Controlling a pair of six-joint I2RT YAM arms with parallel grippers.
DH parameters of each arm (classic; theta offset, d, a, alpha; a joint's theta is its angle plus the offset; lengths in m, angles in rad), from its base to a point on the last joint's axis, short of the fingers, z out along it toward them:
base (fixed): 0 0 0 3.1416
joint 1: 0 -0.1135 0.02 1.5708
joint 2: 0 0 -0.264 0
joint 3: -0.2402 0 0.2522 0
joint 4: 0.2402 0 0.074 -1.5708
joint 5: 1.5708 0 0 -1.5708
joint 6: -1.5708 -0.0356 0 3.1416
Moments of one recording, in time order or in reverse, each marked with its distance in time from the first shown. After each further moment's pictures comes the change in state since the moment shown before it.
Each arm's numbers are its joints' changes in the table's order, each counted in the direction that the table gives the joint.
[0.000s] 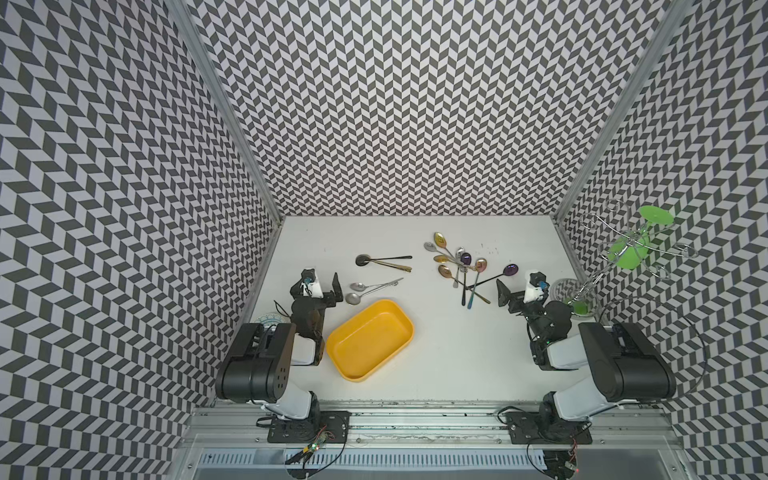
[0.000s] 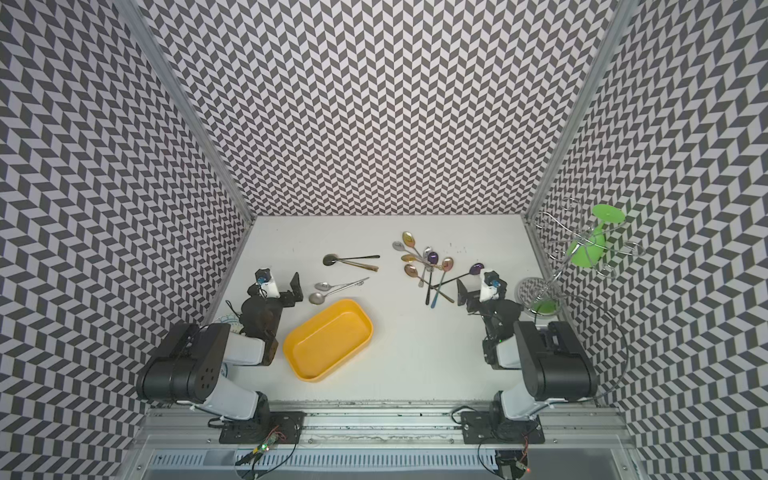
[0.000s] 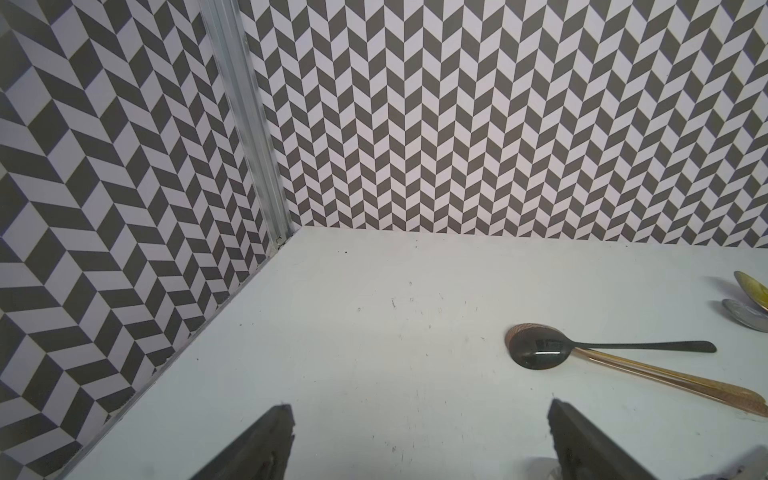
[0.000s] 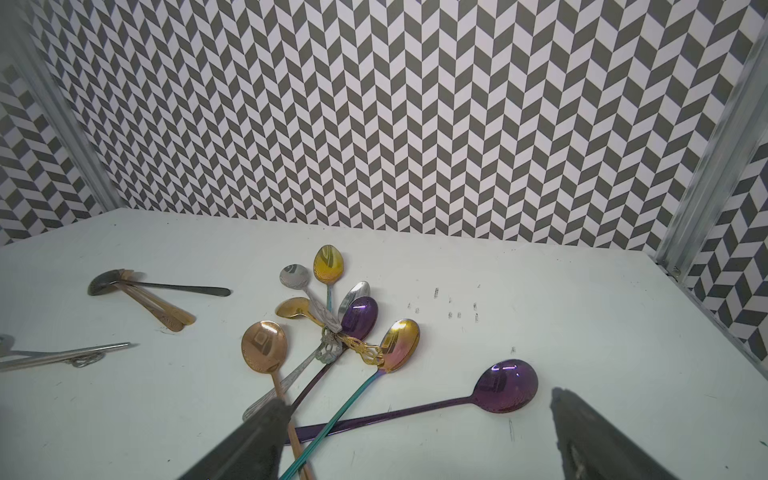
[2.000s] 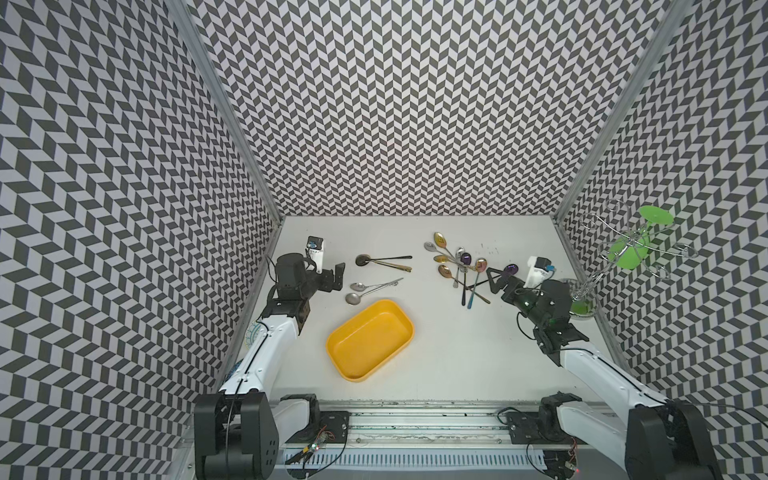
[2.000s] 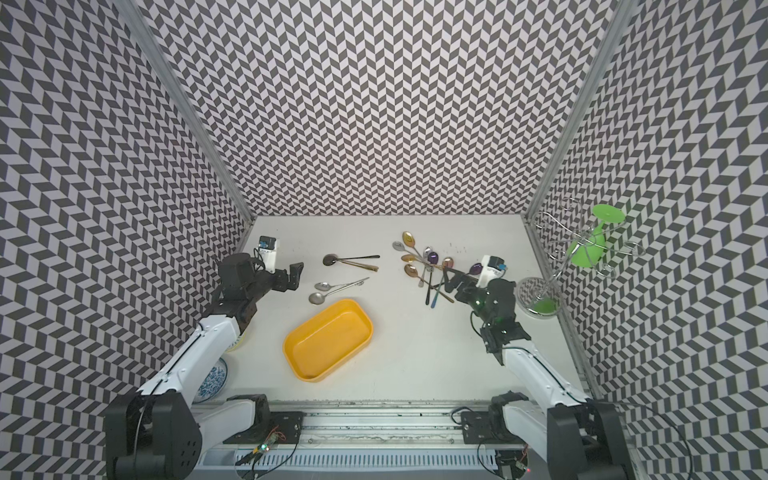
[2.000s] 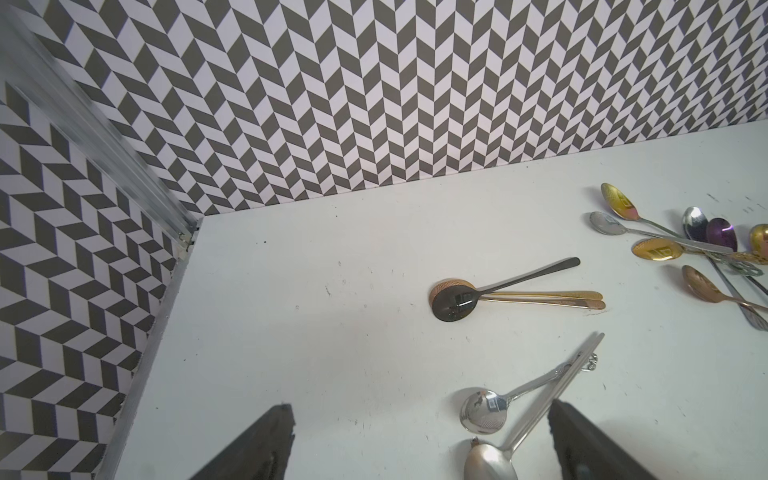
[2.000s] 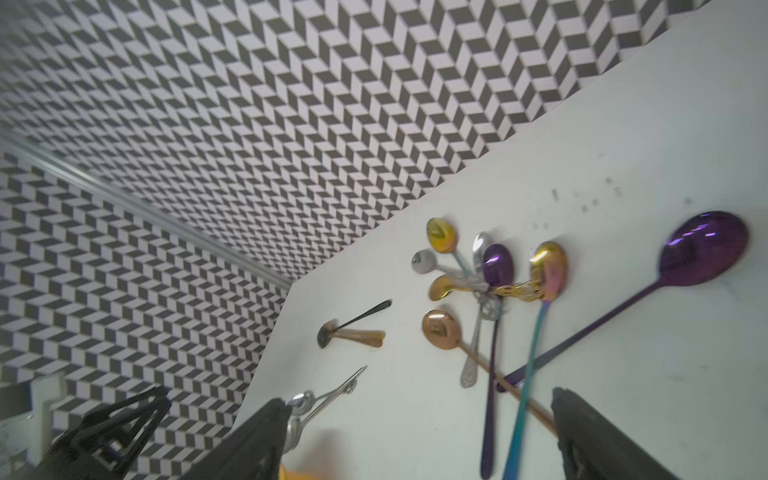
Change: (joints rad) left arm -0.057 -0.389 -0.493 1.242 0.323 -0.171; right arm -0.241 -0.477 -0.267 0.959 0.005 -0.677
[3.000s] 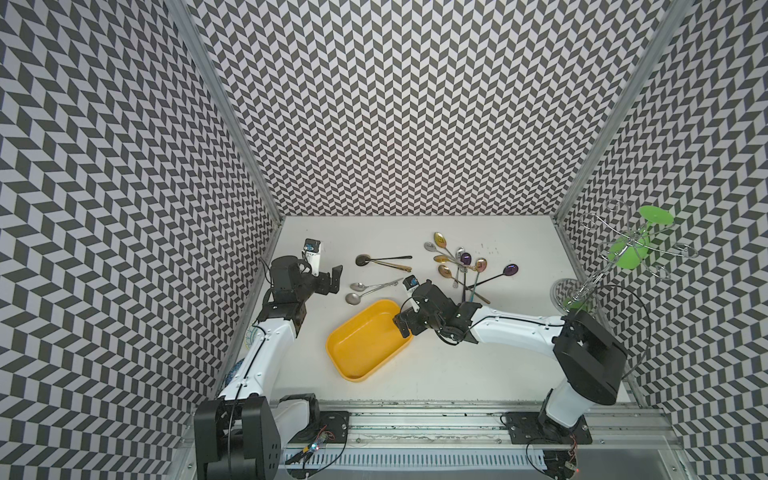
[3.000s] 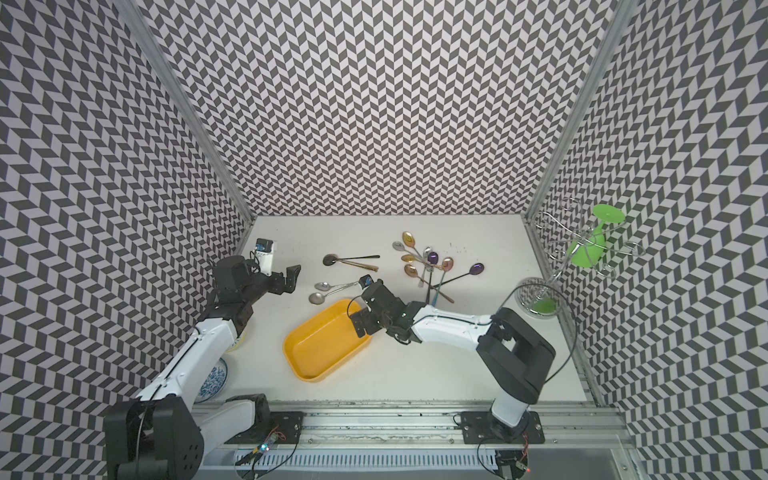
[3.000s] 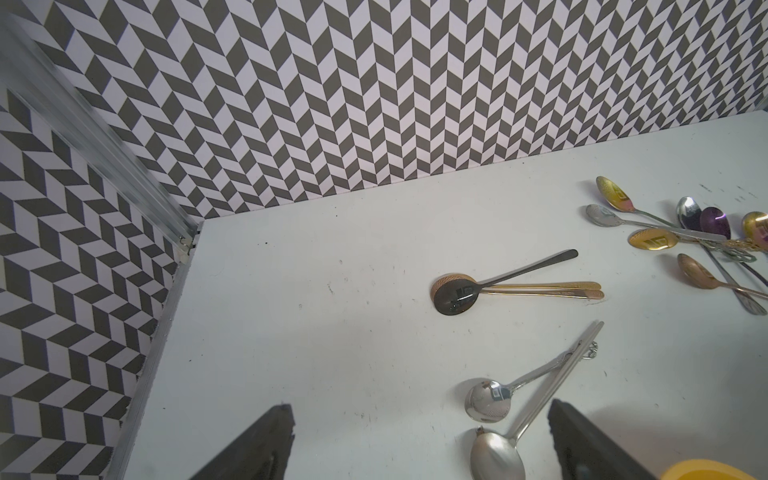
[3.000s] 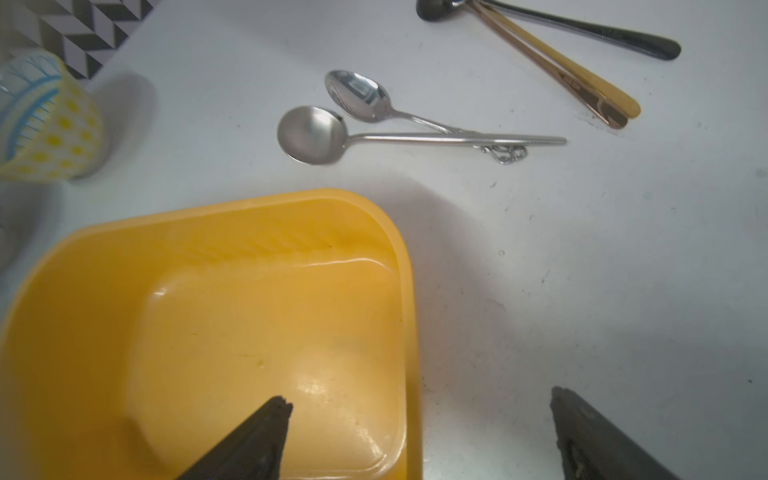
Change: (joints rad) left arm -0.031 -0.026 0.014 0.006 0.039 -0.026; right arm -0.710 0.624 -0.563 0.503 0.330 0.338
